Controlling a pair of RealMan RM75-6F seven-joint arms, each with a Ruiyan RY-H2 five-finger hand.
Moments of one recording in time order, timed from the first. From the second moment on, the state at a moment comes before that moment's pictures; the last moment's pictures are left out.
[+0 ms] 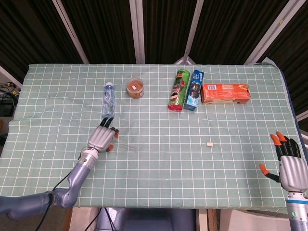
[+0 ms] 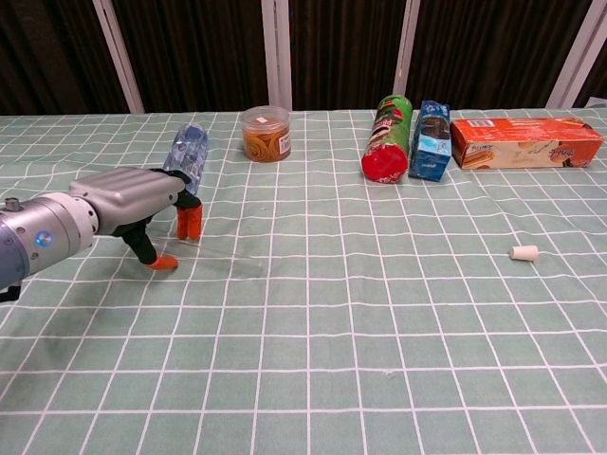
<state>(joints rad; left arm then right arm) -0.72 -1.67 -0.17 -1.39 1.03 0.95 0.64 0.09 -1.15 0.09 -1.63 -1.41 1.49 0.01</state>
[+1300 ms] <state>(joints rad) -0.73 -1.64 -0.18 -1.40 1.19 1.06 0.41 0.09 -1.16 0.11 -1.63 -1.42 1.49 -0.01</state>
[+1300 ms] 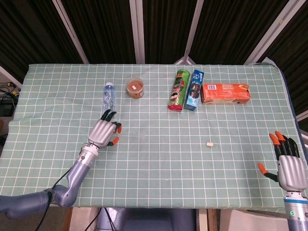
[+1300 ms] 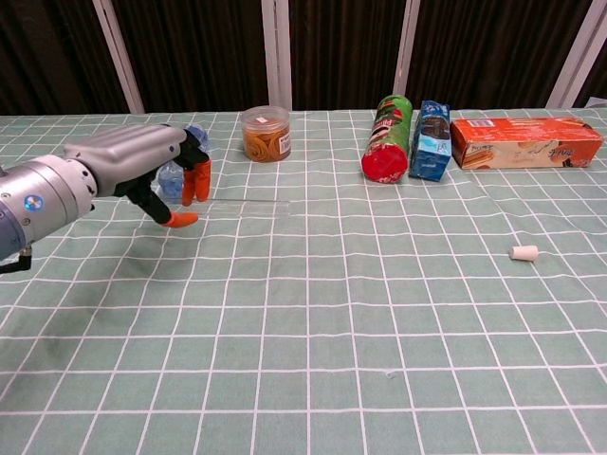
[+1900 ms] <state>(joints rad) -0.69 -1.62 -0.22 -1.33 1.40 1.22 0.04 0.29 -1.21 0.18 -1.60 -1.37 1.23 -0.15</state>
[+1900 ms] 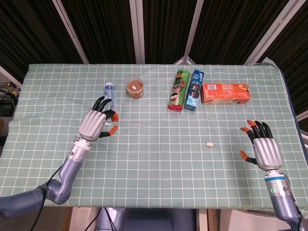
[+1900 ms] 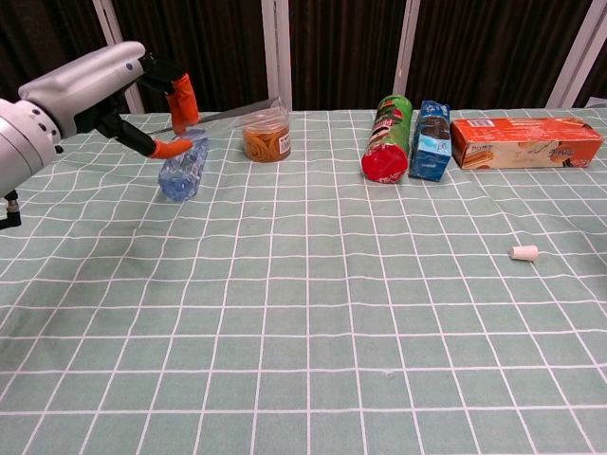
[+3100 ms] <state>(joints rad) -0.66 -1.55 -0.20 -1.41 1.45 1.27 0.02 0.49 -1.50 0.18 -1.38 -1.14 1.01 -0.39</state>
